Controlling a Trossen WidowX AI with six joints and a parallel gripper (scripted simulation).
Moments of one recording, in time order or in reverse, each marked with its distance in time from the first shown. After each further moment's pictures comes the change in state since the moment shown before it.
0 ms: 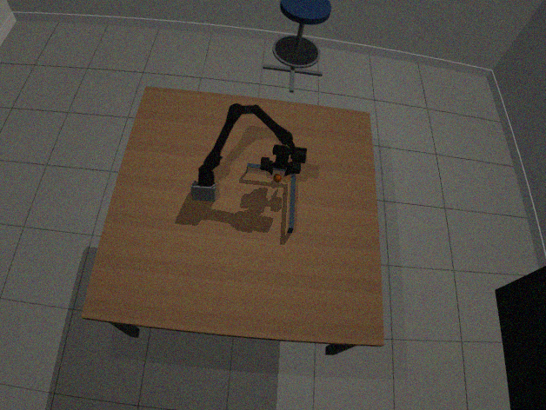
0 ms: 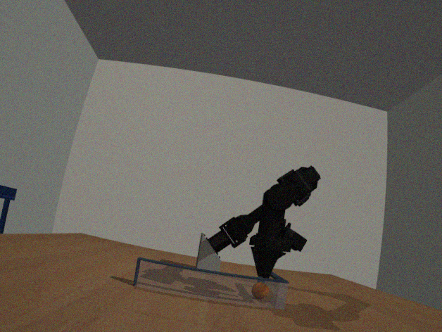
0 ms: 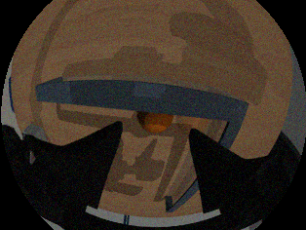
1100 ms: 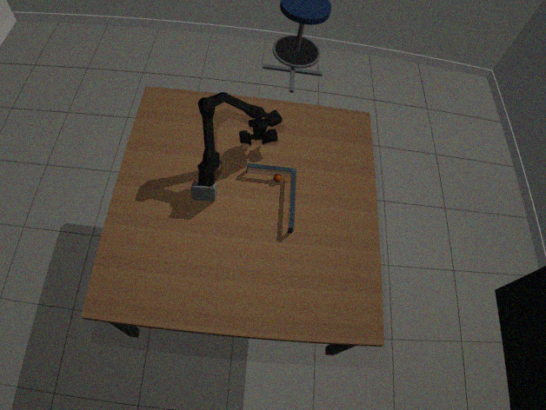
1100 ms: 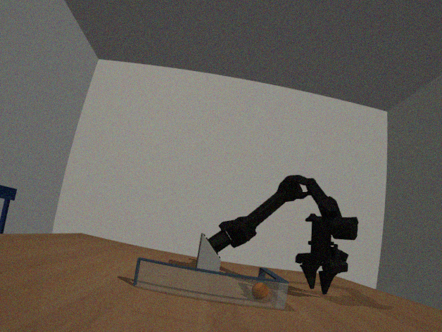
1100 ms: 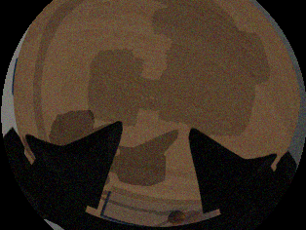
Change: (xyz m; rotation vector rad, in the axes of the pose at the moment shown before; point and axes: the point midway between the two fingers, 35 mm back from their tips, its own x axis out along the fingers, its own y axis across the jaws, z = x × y) arm 0.034 0.119 0.194 -0.225 -0.149 0.058
